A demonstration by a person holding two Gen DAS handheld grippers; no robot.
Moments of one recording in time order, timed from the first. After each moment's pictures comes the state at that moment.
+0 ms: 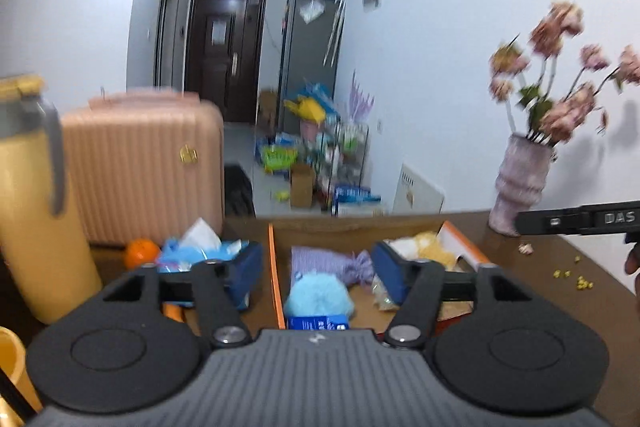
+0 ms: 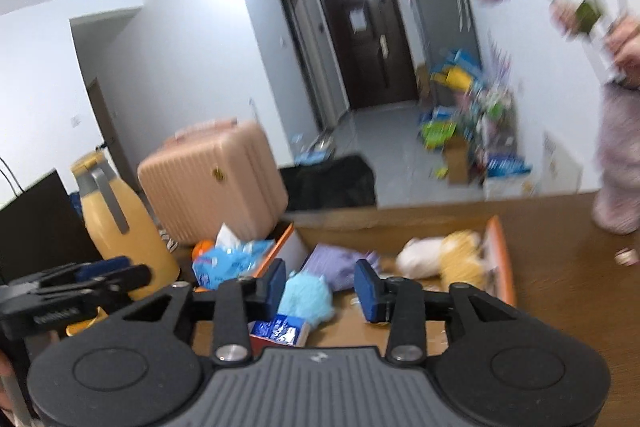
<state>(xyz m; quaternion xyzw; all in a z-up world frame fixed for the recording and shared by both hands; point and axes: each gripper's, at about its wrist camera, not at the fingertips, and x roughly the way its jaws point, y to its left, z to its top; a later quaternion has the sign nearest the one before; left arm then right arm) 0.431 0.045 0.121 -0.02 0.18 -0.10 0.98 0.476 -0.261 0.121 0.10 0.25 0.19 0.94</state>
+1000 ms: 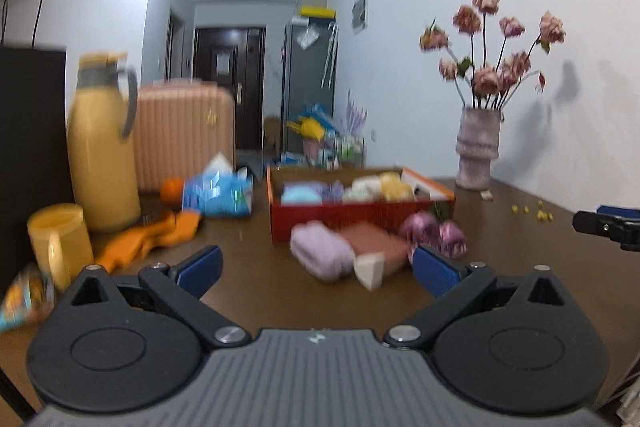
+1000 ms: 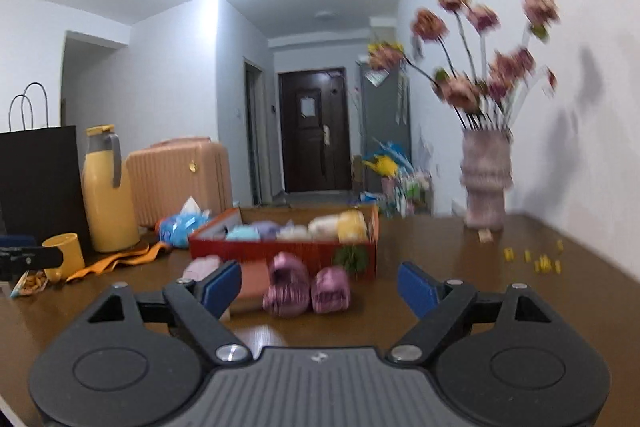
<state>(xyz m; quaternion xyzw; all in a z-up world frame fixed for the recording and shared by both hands) 0.211 0.031 0.020 0.00 0.15 -0.10 0.98 0.207 -0.306 0.008 0.04 0.12 0.08 0.99</state>
